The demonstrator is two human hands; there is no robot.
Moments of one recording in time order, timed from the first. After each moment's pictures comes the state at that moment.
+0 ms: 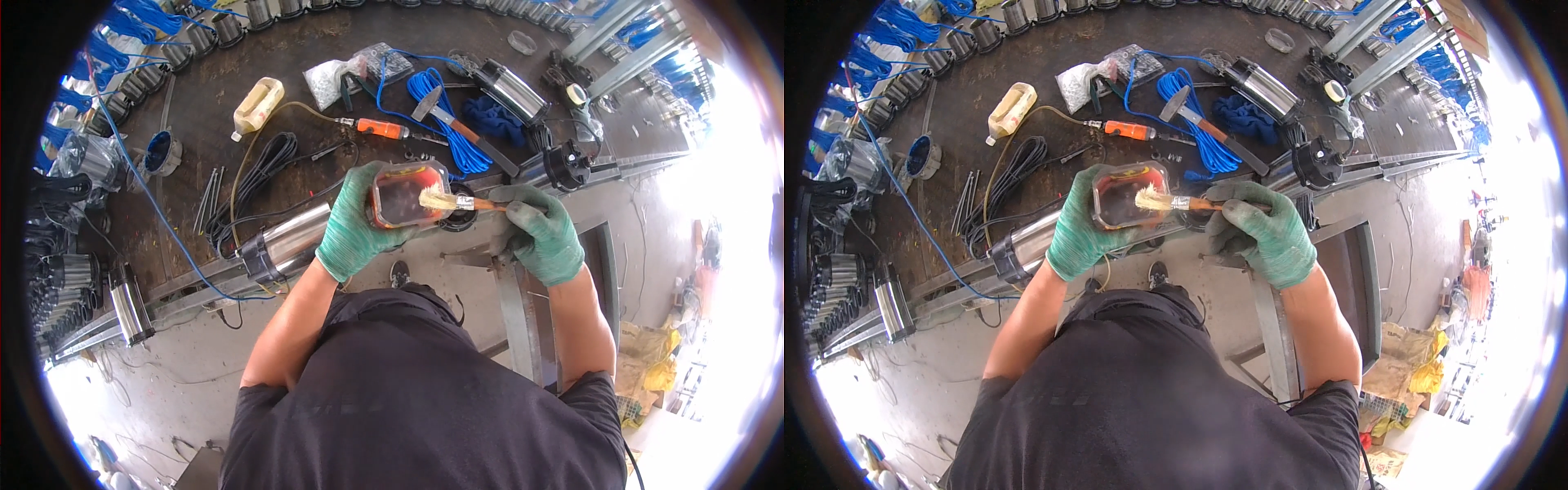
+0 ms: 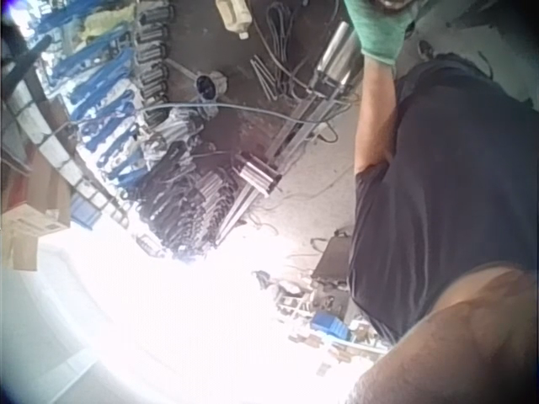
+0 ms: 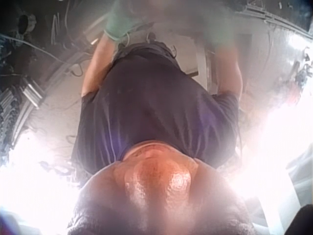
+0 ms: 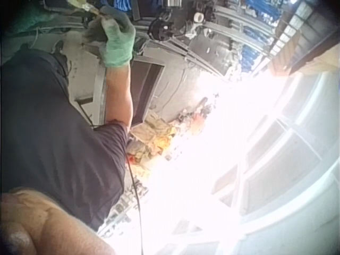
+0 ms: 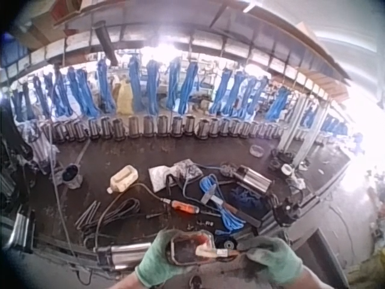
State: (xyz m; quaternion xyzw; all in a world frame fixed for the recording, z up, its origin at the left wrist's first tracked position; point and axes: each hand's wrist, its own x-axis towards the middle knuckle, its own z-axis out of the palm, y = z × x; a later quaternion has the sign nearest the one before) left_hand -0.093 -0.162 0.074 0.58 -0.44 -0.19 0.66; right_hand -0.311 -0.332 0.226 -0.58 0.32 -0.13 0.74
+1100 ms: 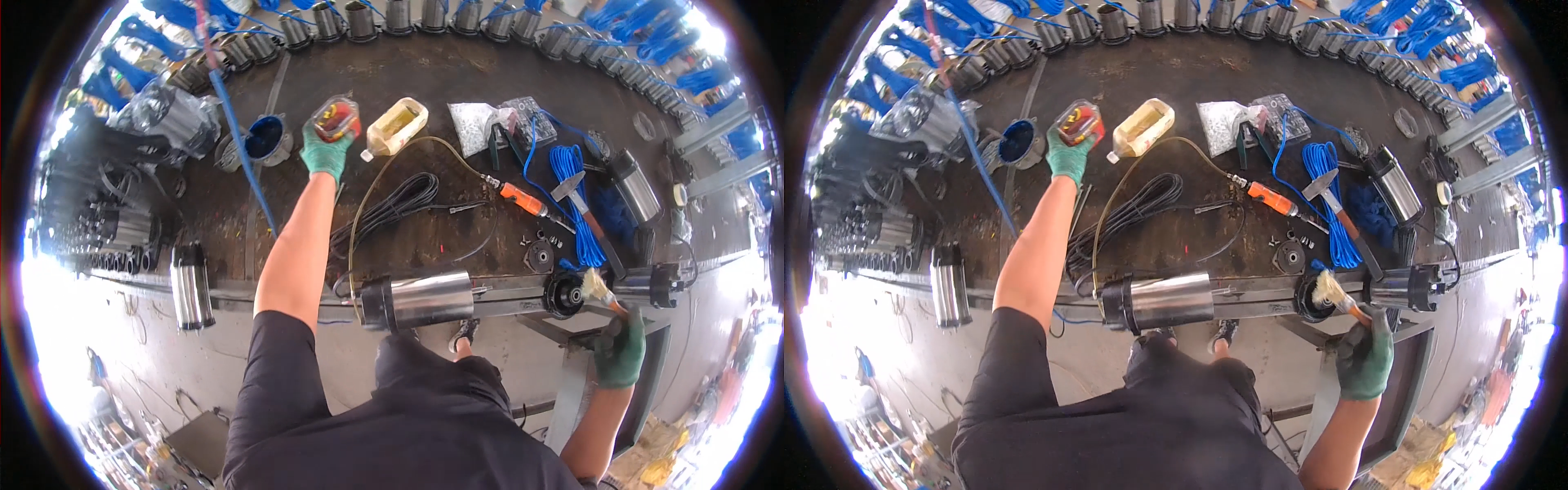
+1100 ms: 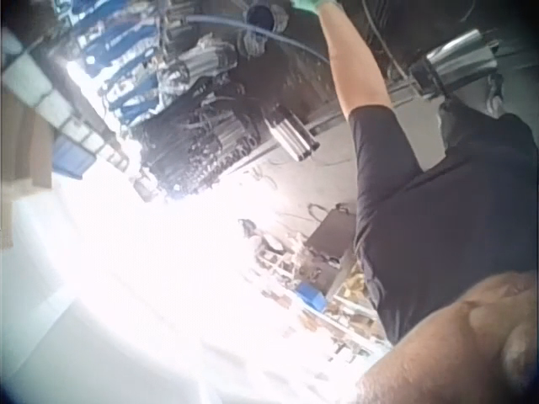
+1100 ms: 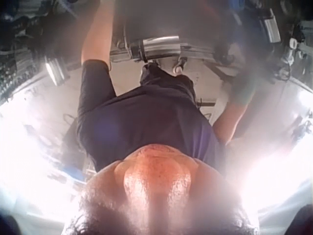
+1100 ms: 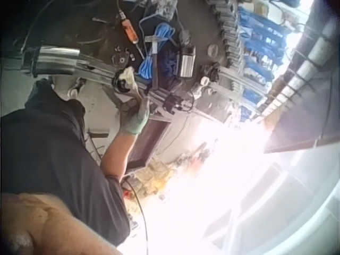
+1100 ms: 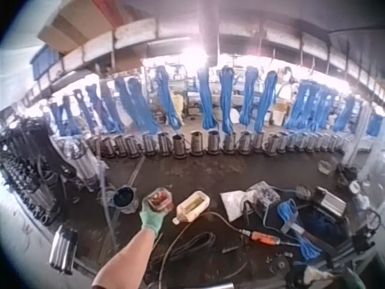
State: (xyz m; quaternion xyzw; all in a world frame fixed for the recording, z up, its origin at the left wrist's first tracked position) left_hand 0.324 -0.081 -0.043 0.77 -0.05 0.08 0.63; right_hand -0.236 -0.303 0.158 -0.39 0.51 -0.35 0.68
